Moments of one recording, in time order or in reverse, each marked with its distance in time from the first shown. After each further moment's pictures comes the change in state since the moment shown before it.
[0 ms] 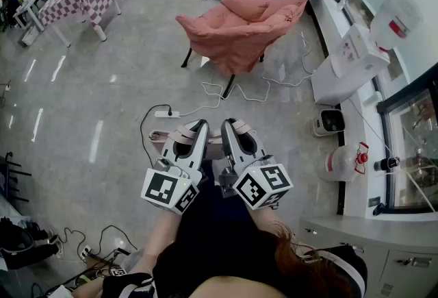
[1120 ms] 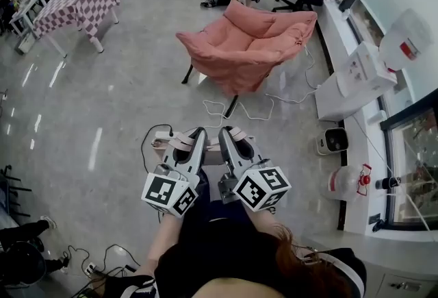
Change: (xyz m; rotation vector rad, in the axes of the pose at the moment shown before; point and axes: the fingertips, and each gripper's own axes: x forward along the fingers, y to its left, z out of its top) left arm 0.121 0.142 -0.001 -0.101 0.029 0.021; right arm 0.174 -0.059 0.014 0.061 0.059 0.004
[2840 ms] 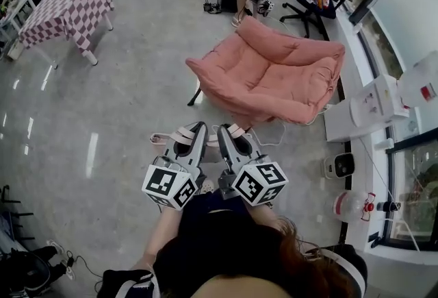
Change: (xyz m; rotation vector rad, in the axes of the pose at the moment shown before) left arm 0.201 0.311 0.078 -0.040 0.045 -0.016; right arm 0.368 -0.051 0.032 -0.026 0.053 -0.038
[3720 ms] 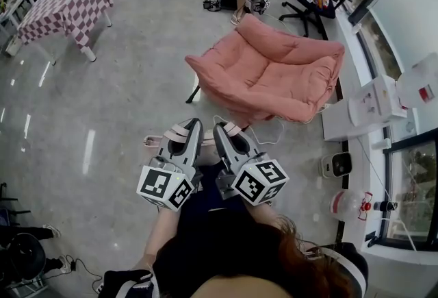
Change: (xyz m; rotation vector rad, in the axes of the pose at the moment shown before) left arm -0.016 0.011 0.020 -0.003 -0.052 0.029; right arm 0.007 0.024 -0.002 0.002 0.025 0.061
